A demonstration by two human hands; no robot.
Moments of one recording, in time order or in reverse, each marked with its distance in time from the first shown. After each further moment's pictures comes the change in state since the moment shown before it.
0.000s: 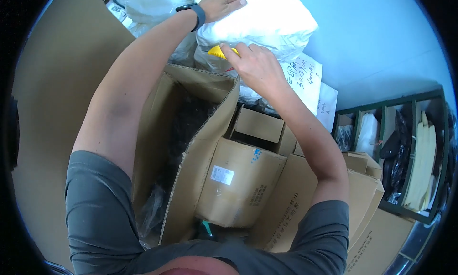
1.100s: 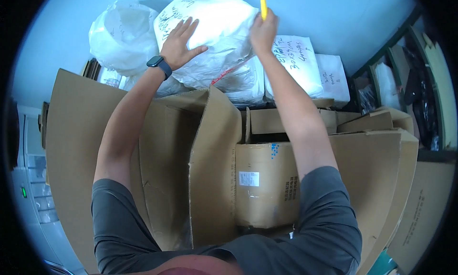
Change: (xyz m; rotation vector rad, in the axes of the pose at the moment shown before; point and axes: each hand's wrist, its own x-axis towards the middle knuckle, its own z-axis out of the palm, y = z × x) left_hand -0.021 0.040 0.014 0.405 0.187 0.250; right_hand -0.036 0.154 0.108 0.397 0.923 1.226
